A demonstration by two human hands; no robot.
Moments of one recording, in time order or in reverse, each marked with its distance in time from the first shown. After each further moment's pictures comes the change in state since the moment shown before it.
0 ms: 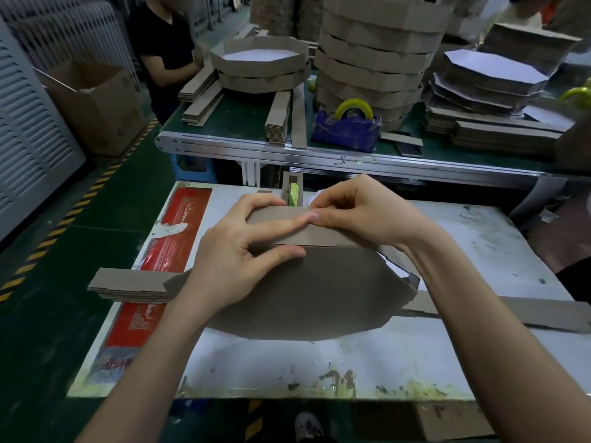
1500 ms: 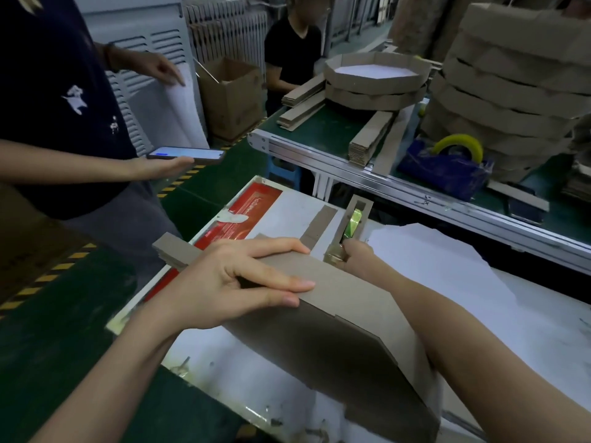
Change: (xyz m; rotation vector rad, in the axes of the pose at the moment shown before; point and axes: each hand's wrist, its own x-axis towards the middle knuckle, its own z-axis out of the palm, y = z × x) left_hand -0.003 0.022 -0.008 -0.153 -0.064 -0.183; right_hand 0.145 0.134 0.081 0.878 0.202 0.874
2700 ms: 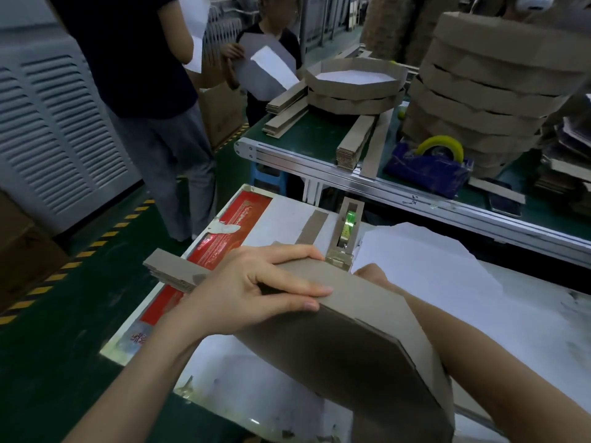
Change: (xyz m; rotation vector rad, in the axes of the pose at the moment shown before) left_hand 0.013 -0.016 -0.003 0.024 -0.046 0.047; right_hand 0.017 0.032 -0.035 -0.994 0.024 -0.177
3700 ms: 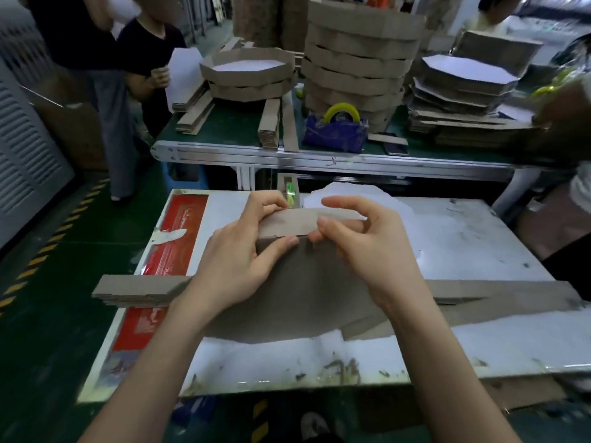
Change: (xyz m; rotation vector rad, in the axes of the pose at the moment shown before) left_hand -0.025 0.006 0.002 0.084 0.088 0.041; right_hand -0.275 -0.052 0.006 0.766 0.548 -0.412
